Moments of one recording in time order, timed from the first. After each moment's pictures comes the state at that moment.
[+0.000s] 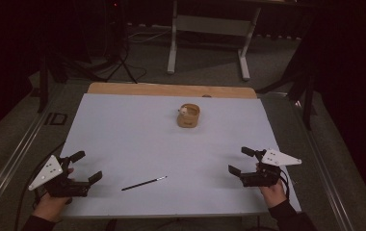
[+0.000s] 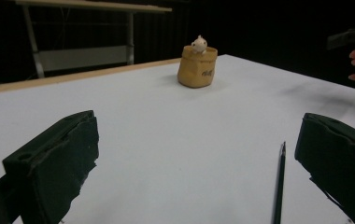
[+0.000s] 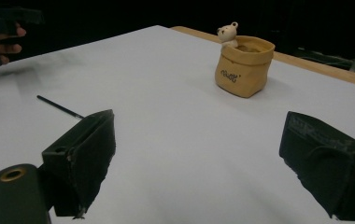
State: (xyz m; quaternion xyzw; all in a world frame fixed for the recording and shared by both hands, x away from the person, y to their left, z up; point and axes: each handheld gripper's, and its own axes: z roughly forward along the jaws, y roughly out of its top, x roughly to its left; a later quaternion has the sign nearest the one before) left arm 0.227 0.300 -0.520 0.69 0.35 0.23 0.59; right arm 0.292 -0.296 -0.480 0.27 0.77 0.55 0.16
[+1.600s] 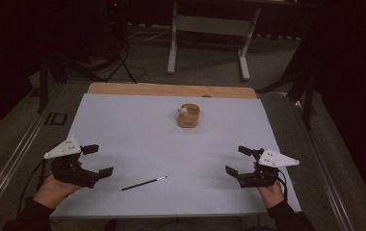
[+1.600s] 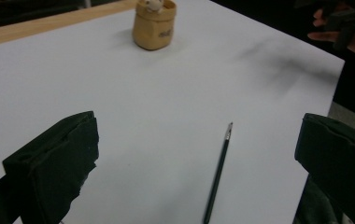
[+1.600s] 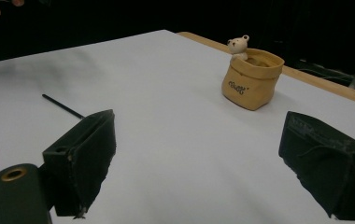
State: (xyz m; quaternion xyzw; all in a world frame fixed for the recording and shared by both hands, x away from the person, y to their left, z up) left arm 0.250 0.259 -0.440 0.79 0.35 0.11 0.49; right arm 0.288 -0.285 -0.474 0.24 0.78 0.55 0.17
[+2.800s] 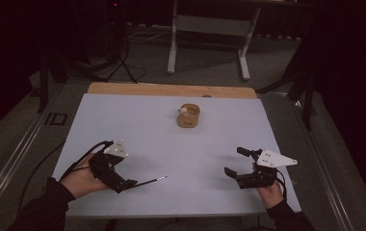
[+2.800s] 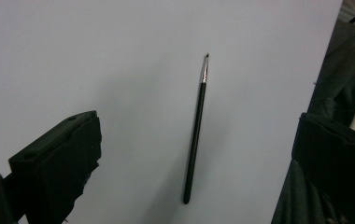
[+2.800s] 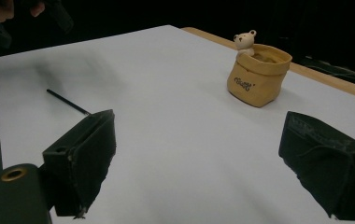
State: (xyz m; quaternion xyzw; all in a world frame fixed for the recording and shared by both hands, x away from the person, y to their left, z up) left arm 0.278 0.178 -0.446 0.92 0.26 0.04 0.30; right arm 0.288 -0.283 -0.475 0.24 0.78 0.55 0.16
